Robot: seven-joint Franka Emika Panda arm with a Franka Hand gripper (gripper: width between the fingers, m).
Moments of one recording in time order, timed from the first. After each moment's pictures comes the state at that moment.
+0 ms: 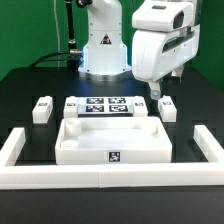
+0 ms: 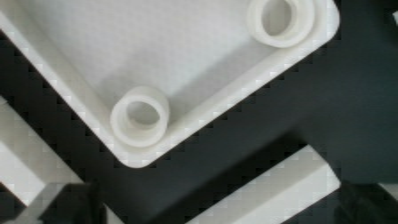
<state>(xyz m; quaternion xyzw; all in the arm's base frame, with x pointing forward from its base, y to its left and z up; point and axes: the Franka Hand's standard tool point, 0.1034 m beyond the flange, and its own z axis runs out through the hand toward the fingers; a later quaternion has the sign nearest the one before) 0.564 0.062 0.115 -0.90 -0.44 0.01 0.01</state>
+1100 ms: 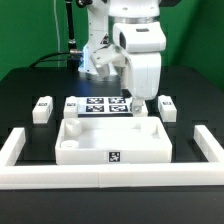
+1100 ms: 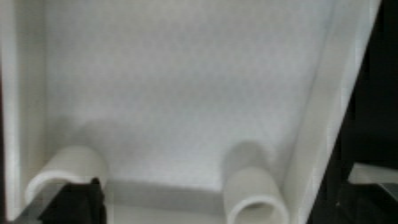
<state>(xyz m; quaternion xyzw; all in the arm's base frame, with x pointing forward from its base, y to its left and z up) 0.525 -0.012 0.071 -0.65 -0.76 0.01 0.01</state>
